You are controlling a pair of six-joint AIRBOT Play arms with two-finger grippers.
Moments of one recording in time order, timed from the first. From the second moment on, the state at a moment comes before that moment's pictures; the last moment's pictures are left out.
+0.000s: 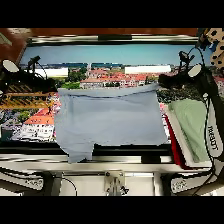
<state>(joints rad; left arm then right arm) 0.14 -1.65 1.58 1.17 -1.32 -1.35 -0.10 -1.65 1.49 -1.16 1.01 1.44</state>
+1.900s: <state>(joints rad) 0.28 -1.03 0.43 0.98 -1.37 -1.35 -0.22 -1.22 1.08 -1.22 1.52 1.37</state>
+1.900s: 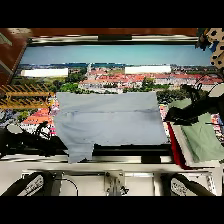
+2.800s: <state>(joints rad) 0.21 -1.13 0.42 0.94 -1.29 -1.27 -0.16 -1.22 0.83 -1.28 1.48 1.44</state>
